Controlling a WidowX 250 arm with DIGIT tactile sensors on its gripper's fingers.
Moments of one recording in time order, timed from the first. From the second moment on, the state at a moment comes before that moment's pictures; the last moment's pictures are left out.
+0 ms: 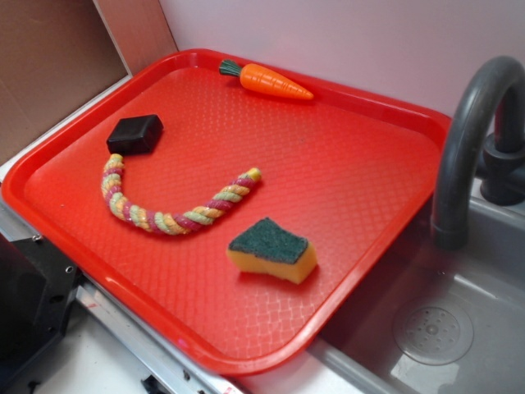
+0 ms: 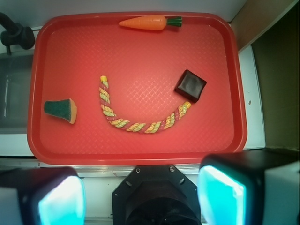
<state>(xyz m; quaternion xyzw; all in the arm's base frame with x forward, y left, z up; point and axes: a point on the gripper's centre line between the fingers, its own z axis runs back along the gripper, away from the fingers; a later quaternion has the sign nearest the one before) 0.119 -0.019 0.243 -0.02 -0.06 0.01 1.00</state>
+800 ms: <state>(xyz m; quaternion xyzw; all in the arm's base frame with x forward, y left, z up) 0.163 -0.065 0.220 -0.03 -0.10 -0.24 0.97</state>
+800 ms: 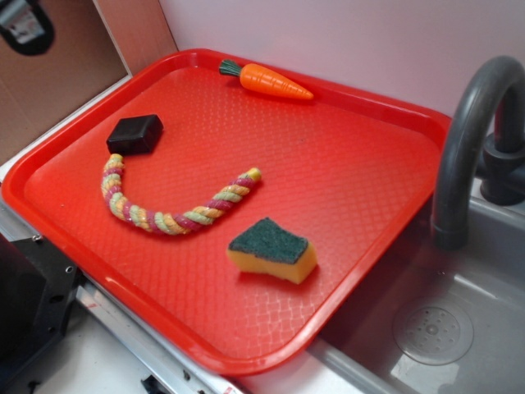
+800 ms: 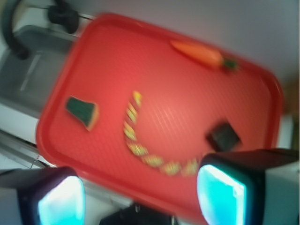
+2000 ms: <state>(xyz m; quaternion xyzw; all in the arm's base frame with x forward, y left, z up) 0.196 -0.168 0.073 -0.01 0.03 -0.61 0.79</state>
